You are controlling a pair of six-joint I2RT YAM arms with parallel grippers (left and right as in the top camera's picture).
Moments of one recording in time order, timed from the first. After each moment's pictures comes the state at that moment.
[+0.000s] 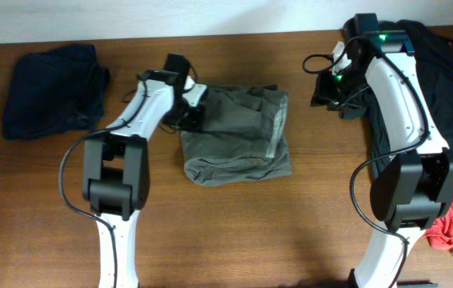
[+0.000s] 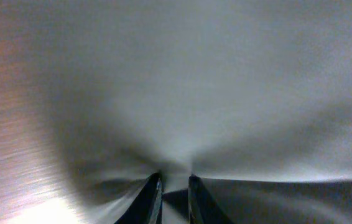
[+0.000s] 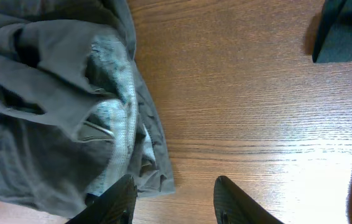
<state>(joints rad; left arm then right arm) -0.23 2.34 1.87 -0.97 0.25 0.08 0.00 2.07 1.98 -1.32 -0.24 0.20</state>
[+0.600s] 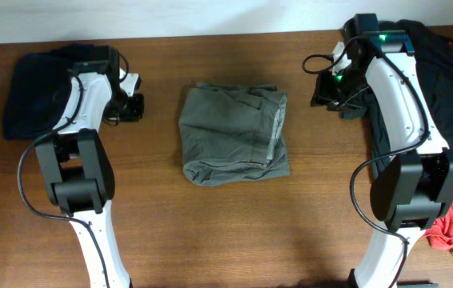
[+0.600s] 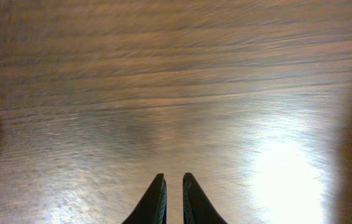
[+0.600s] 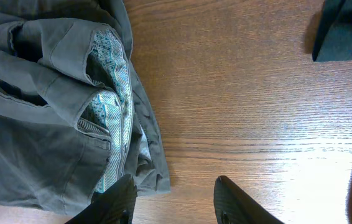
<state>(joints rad) 0.05 2.36 1.99 -1.06 0.12 0.14 0.00 2.07 1.98 -1.33 -0.24 0.20</state>
